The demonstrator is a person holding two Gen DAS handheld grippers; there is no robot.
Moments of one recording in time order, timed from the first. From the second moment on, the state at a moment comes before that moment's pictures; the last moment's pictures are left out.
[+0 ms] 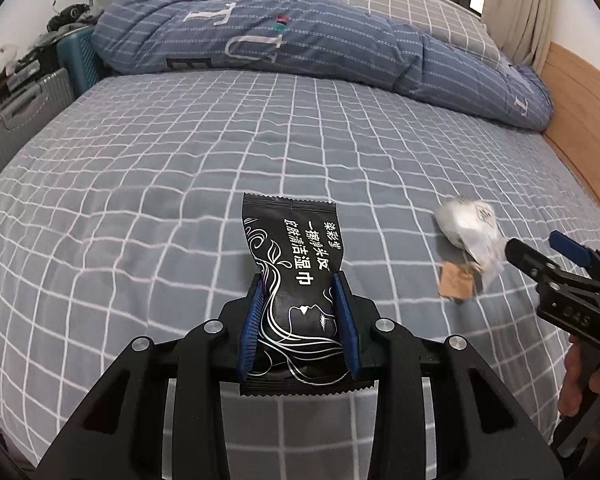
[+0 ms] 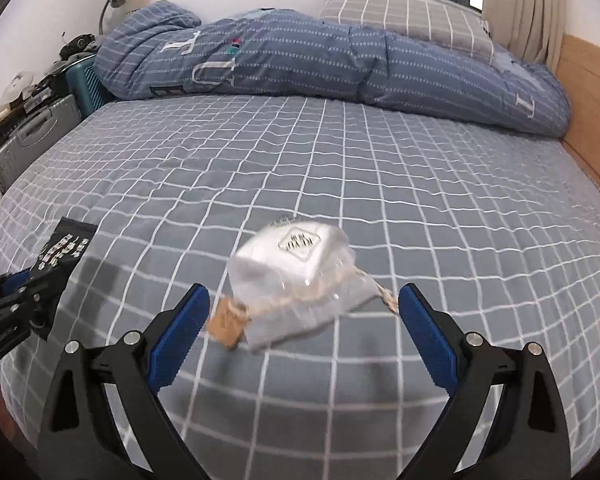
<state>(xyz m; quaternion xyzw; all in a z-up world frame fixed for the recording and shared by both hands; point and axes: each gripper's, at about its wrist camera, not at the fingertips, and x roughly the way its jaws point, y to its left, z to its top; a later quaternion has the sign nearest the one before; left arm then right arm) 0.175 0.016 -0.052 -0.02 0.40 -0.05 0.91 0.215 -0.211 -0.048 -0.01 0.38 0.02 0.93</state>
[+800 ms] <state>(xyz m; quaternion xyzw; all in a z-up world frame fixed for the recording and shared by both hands) 0.198 0.013 -0.064 -0.01 0.40 -0.05 0.91 0.271 -0.205 -0.089 -0.03 0.42 0.02 0.91</state>
